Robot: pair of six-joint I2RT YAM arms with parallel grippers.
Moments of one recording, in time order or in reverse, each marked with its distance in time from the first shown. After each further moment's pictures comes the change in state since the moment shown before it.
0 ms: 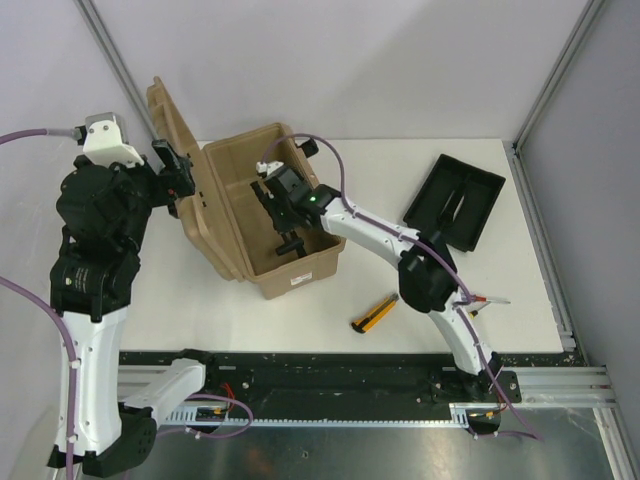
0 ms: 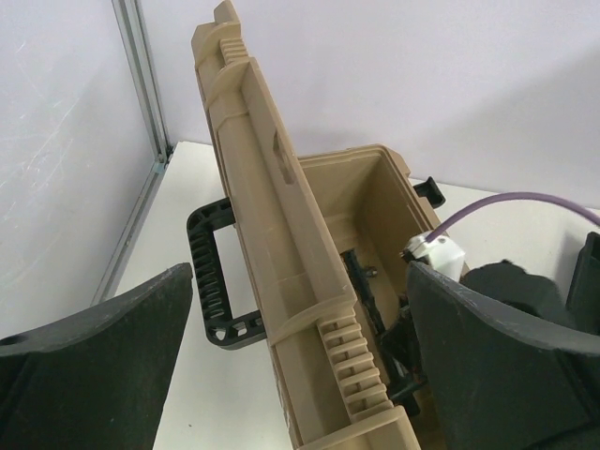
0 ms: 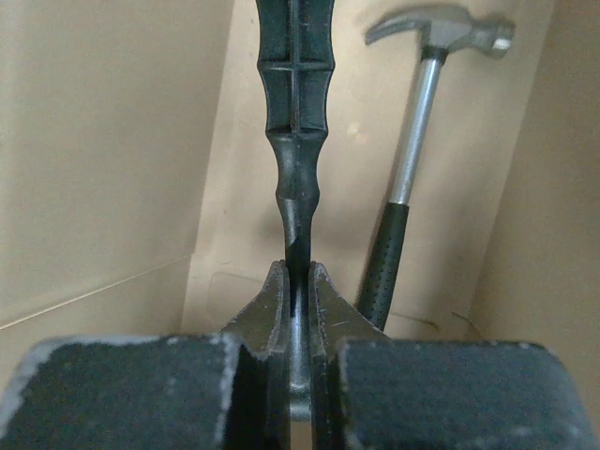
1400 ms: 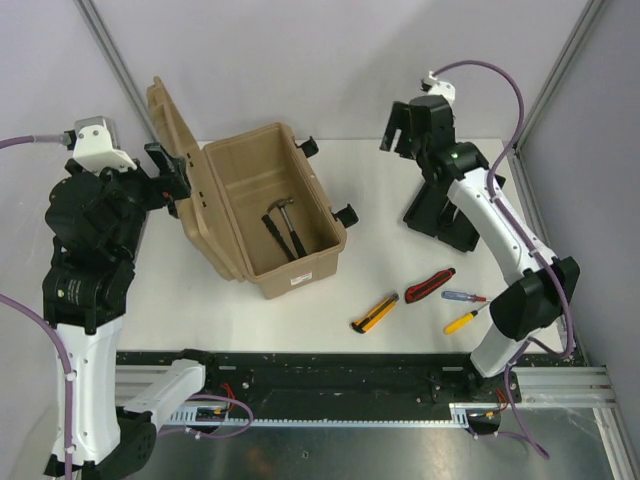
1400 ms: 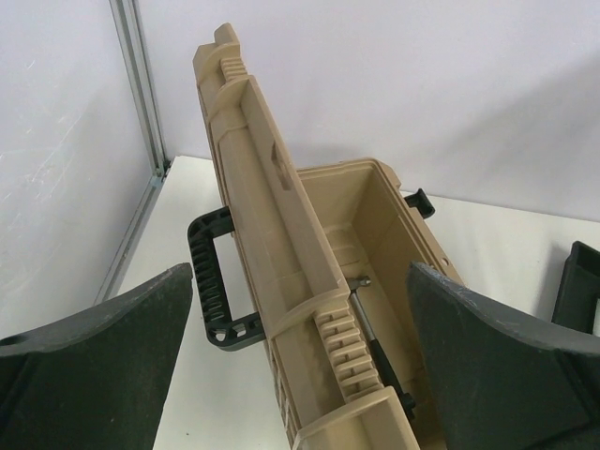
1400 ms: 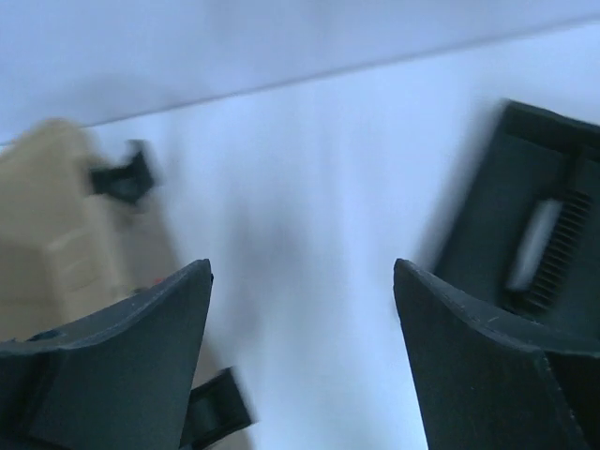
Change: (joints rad) left arm 0.000 -0.022 0.014 0.001 0.007 0.001; right arm -0.422 -0.567 -0.270 0.057 0.199 0.116
